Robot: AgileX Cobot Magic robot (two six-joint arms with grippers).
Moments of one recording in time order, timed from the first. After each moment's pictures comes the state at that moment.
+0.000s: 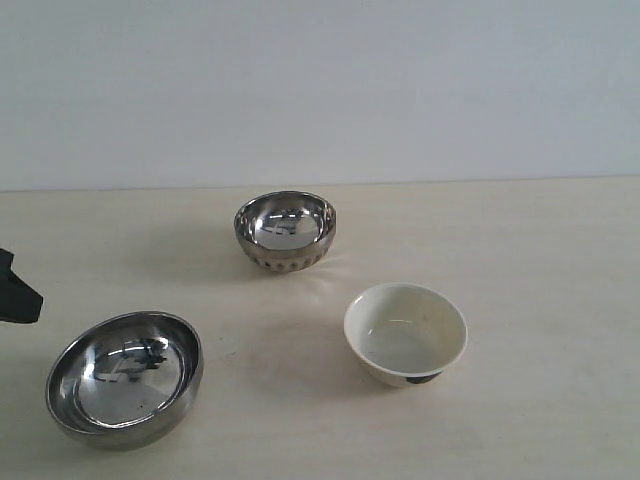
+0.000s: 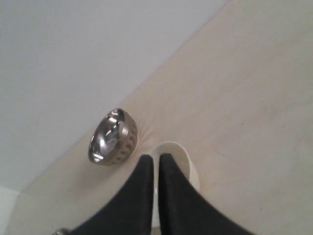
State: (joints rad) left arm 0.07 1.26 -0.80 -0.51 0.81 0.45; right arm 0.24 0.54 -0.23 0.63 0.08 0.20
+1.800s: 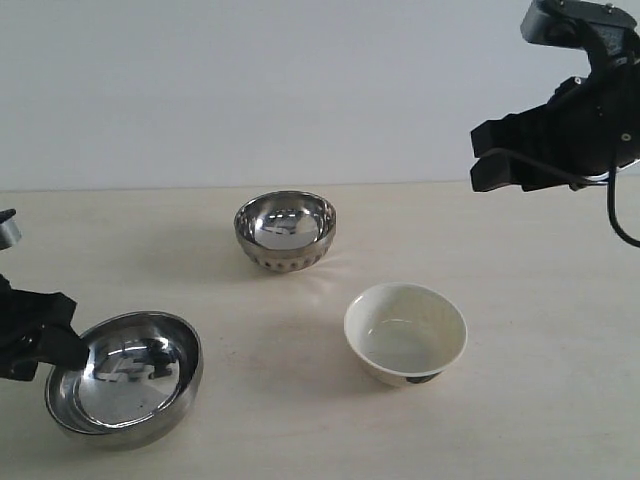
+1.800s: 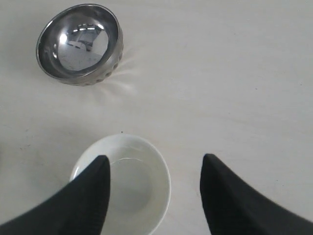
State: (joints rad) left arm 0.07 1.63 -0.81 -0.62 0.69 0.57; right arm 0.20 1.45 -1.10 0.50 0.62 -0.38
